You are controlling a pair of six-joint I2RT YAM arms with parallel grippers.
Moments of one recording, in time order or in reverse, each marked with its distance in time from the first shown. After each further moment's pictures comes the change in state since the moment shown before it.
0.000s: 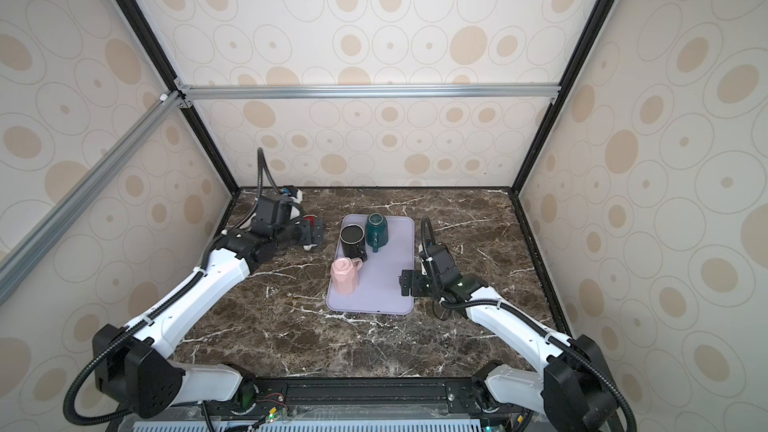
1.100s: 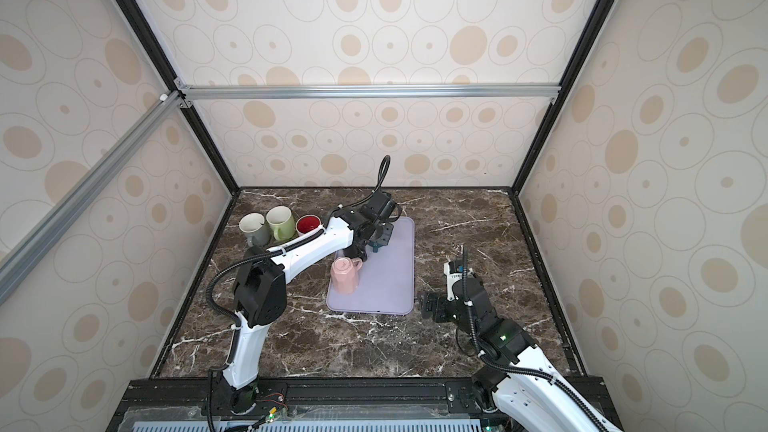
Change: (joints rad) left arm -0.283 0.764 0.679 -0.219 -0.177 0.020; right arm -0.001 -0.568 -0.241 -0.101 0.034 -0.016
